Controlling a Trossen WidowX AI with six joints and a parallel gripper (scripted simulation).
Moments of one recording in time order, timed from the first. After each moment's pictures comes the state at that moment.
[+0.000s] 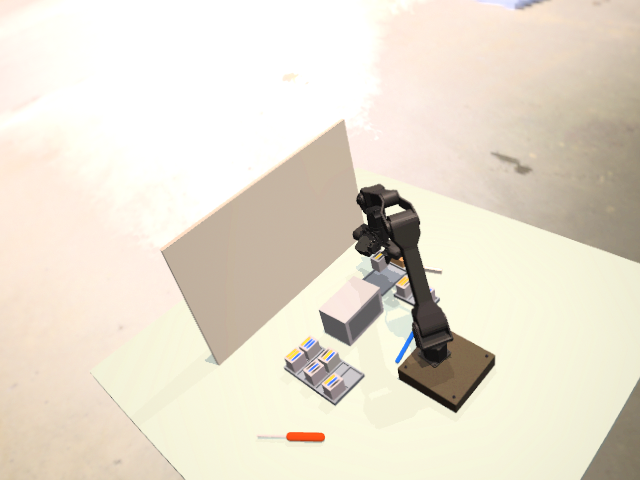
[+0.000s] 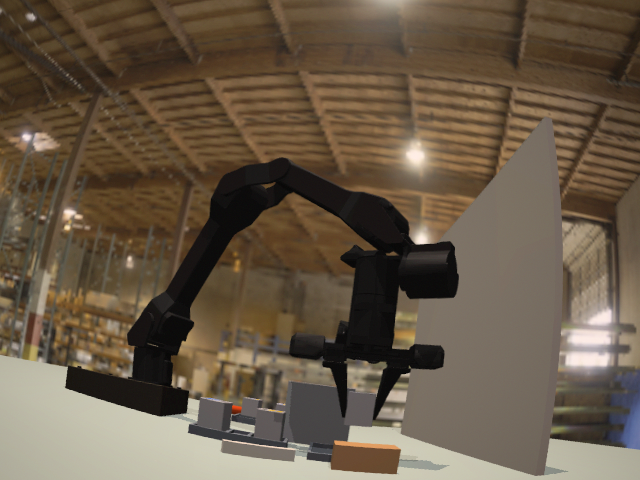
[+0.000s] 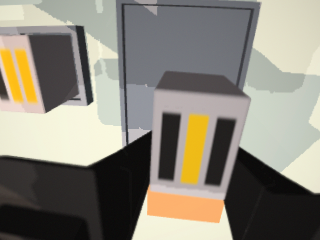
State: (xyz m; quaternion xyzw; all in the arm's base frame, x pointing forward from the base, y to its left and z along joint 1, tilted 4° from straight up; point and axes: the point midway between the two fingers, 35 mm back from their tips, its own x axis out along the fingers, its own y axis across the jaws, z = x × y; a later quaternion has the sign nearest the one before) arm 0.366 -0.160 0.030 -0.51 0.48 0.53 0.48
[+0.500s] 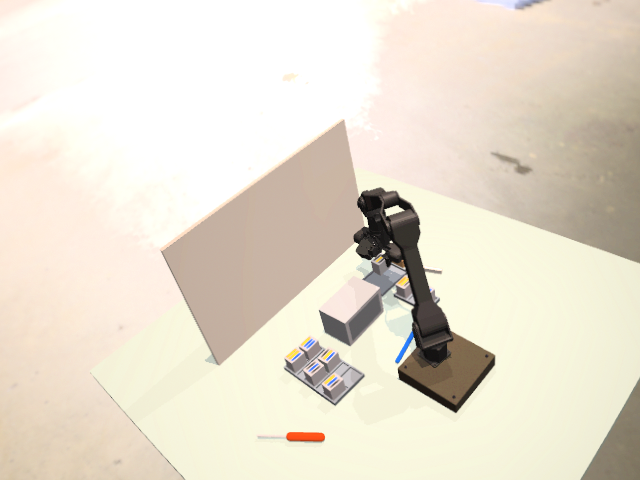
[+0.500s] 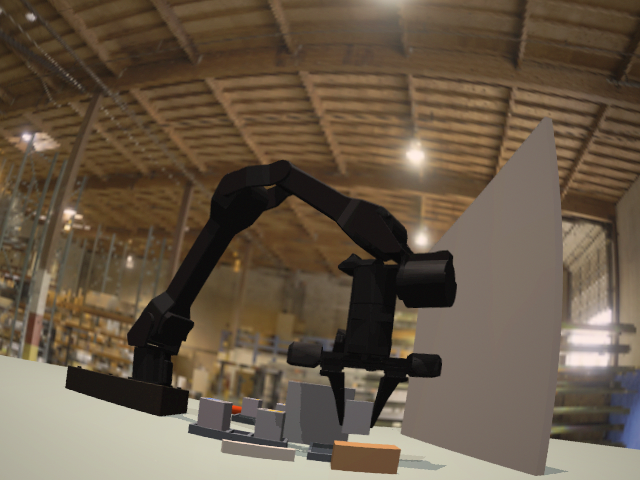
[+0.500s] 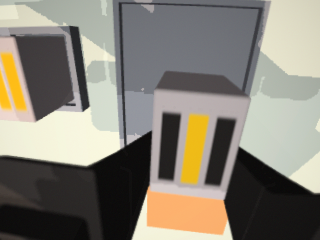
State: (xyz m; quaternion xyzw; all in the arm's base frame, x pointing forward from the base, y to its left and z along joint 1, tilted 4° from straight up) arm 0.364 -0.159 0.019 -0.51 0.48 0.53 0.48
